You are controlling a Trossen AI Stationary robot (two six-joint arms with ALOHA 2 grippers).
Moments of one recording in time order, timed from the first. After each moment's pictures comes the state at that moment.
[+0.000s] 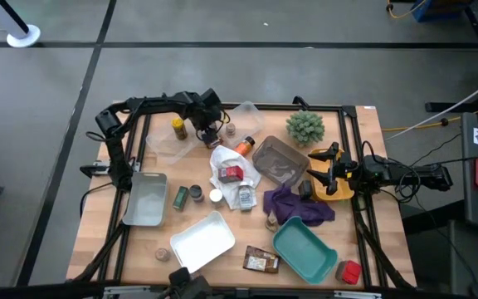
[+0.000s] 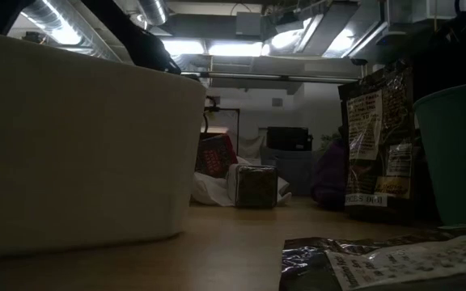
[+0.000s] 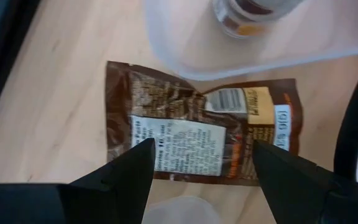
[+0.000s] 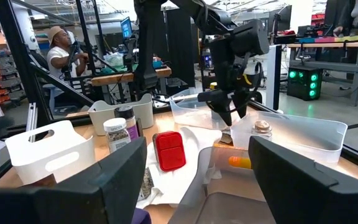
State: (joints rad) left arm 0.66 1.84 1.23 -0.69 0.03 0.18; right arm 0.05 0.01 0.02 0.03 0.22 0.10
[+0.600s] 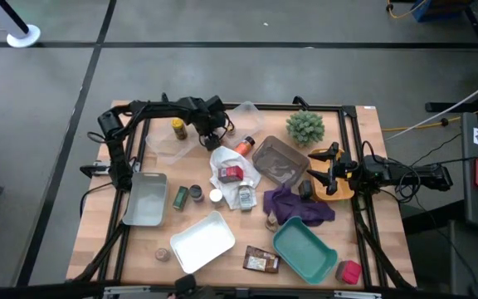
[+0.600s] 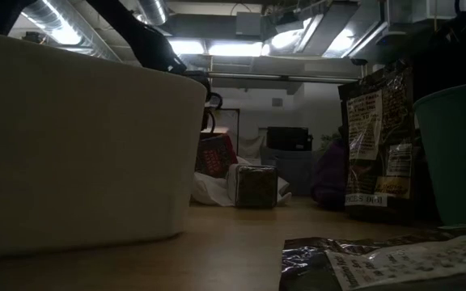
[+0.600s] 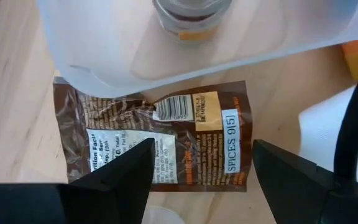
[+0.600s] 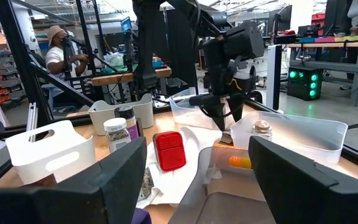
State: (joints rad) left arm 0.59 1.85 1.23 -0.68 0.02 0.17; right arm 0.05 0.01 0.02 0.03 0.22 0.10
